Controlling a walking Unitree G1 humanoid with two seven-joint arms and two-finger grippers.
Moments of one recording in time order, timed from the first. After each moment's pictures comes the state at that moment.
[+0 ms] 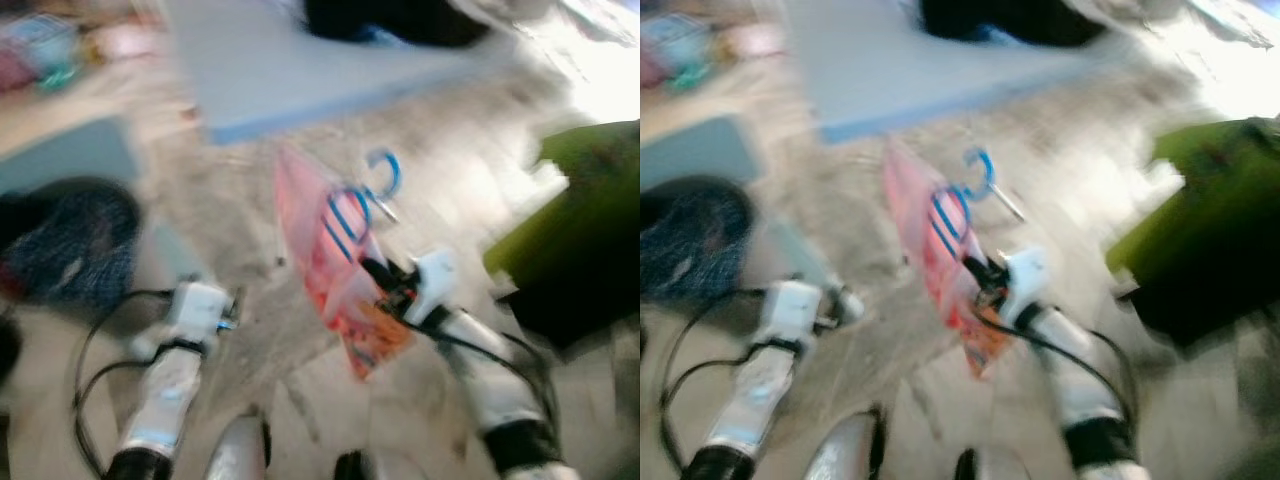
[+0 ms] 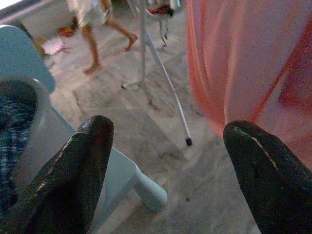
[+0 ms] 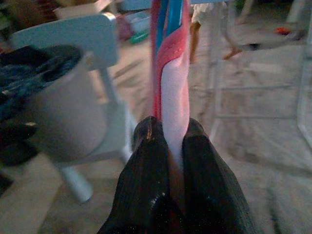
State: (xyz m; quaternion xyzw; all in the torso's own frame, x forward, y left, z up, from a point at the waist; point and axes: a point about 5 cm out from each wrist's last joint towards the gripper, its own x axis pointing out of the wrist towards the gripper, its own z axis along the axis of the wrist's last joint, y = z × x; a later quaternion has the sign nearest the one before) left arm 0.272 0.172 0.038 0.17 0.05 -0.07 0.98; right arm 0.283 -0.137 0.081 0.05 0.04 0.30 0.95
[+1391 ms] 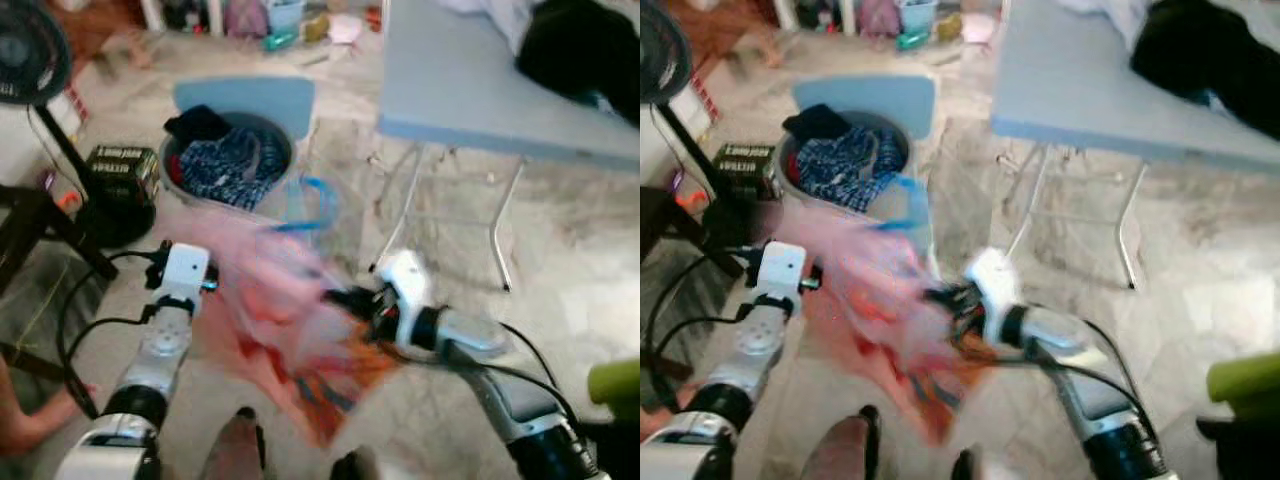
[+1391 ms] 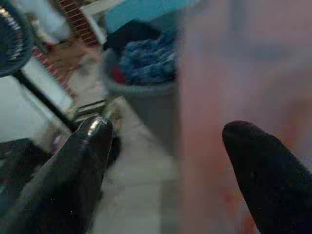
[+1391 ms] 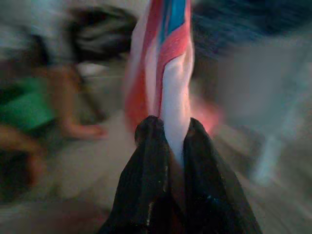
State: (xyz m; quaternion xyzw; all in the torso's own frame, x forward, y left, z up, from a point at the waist) left arm 0.309 0.190 0.046 0.18 0.06 0.01 0.98; right arm 0.265 -0.121 0.094 0.00 0.14 0.40 0.91
